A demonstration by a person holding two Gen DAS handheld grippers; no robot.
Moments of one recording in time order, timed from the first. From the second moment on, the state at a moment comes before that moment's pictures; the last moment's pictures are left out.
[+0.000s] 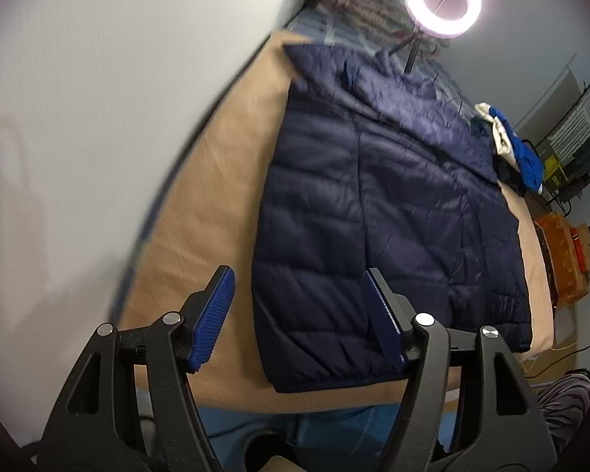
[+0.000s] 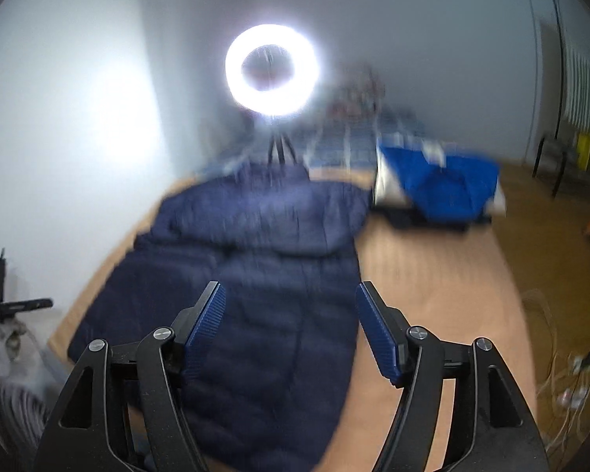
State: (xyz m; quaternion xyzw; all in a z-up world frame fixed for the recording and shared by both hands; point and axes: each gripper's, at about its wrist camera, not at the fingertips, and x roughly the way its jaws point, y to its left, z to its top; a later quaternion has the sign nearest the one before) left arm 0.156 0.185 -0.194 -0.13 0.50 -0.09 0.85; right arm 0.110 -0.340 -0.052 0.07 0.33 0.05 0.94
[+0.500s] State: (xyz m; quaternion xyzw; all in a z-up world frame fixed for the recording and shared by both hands) left arm 0.165 0.194 -0.275 -0.25 0.56 -0.10 0.79; right arm 0.089 -0.384 -0.224 0.26 0.48 0.10 0.84
